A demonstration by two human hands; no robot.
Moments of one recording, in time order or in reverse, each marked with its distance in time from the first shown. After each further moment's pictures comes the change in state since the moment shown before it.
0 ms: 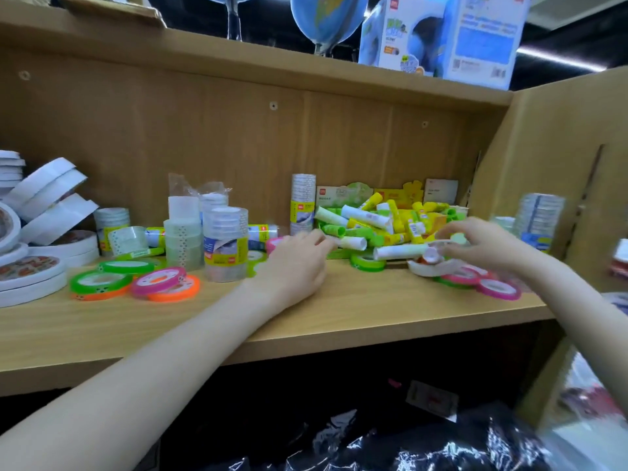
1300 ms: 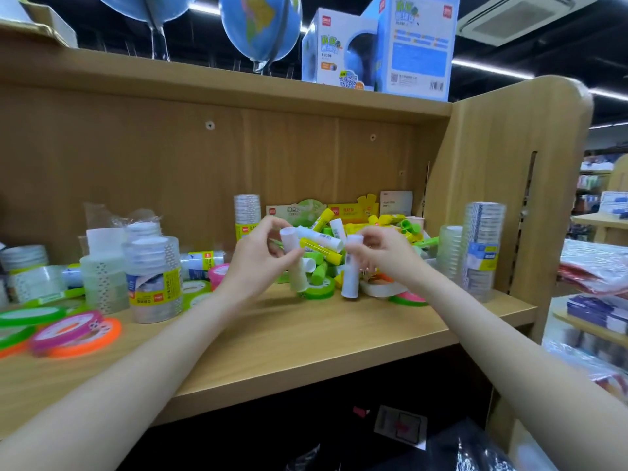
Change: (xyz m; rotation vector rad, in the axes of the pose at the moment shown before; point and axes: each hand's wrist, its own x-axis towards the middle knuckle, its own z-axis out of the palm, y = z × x) left_hand 0.050 0.013 0.008 -0.852 0.350 -0.280; right_hand 0.034 -0.019 0.041 0.665 0.156 -0.088
